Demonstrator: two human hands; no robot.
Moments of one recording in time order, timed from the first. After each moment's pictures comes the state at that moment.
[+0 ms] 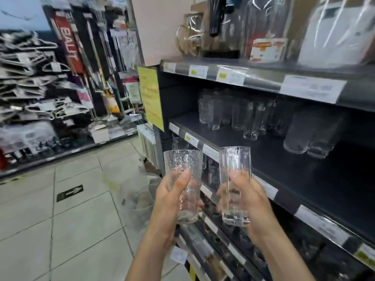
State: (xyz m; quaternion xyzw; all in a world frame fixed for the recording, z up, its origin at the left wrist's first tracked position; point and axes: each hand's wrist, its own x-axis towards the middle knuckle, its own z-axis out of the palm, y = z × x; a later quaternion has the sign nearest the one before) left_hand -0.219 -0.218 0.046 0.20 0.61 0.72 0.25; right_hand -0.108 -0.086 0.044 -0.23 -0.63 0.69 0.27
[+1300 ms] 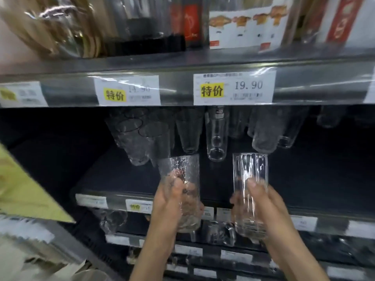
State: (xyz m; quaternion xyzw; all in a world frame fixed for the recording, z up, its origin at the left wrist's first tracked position) left_hand -0.467 0.018 0.011 0.37 0.54 0.56 0.50; right_hand -0.272 0.018 0.022 -0.49 -0.45 0.55 0.51
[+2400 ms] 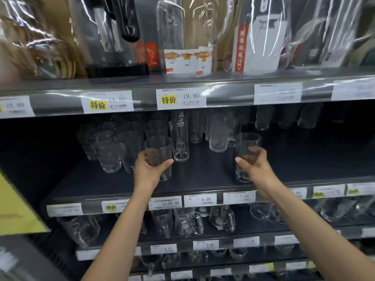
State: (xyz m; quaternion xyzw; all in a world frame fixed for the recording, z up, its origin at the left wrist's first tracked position) left_hand -0.463 0.087 0.022 0.50 0.59 0.55 0.31; right_hand -0.168 0.058 0.023 -0.58 -0.48 0.37 0.54
